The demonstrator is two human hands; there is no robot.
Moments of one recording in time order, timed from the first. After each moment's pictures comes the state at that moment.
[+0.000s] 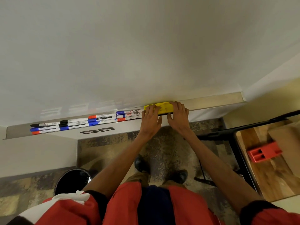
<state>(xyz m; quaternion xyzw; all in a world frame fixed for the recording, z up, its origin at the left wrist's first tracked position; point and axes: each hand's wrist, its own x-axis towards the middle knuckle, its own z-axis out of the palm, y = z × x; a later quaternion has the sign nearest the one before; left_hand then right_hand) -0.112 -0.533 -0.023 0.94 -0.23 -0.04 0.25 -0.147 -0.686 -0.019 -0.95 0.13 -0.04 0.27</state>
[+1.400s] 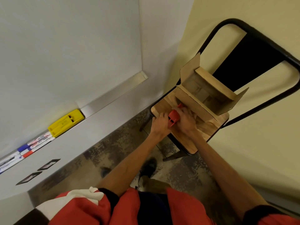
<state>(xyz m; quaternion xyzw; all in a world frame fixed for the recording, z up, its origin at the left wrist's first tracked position) -0.334 -0.861 -0.026 0.84 -0.46 -0.26 0.13 -0.437 -0.970 -0.028 -0.90 0.38 0.04 0.20</state>
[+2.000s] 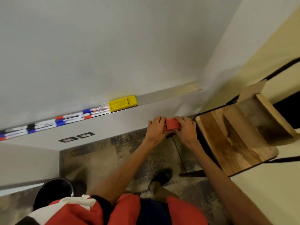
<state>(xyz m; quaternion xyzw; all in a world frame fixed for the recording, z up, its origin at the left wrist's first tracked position) -0.254 -0.678 -0.018 0.91 -0.32 -0.14 0.23 -0.333 -0.827 -0.005 -0.95 0.19 0.01 0.24</state>
